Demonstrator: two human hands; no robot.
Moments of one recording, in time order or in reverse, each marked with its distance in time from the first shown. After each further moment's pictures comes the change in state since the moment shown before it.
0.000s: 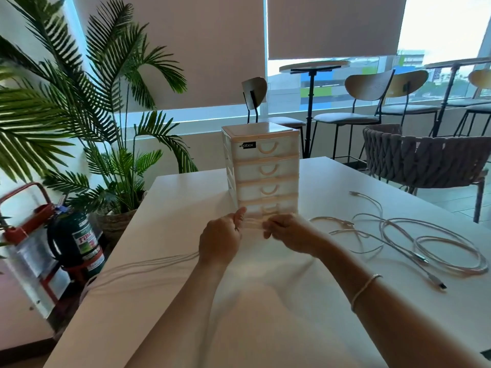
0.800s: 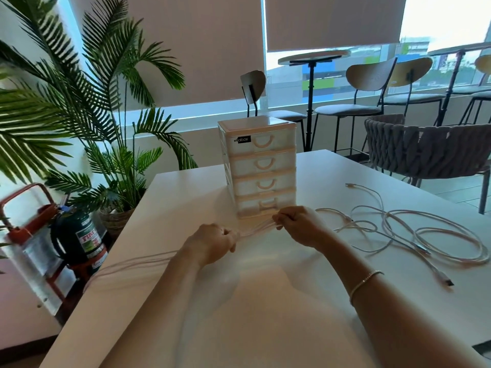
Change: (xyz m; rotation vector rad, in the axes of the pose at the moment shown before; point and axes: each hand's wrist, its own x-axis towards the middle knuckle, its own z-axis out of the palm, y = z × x) left_hand 0.008 -0.021 -0.018 0.055 -0.615 -0.139; right_hand -0.002 0.026 -0.010 -0.074 0.199 0.014
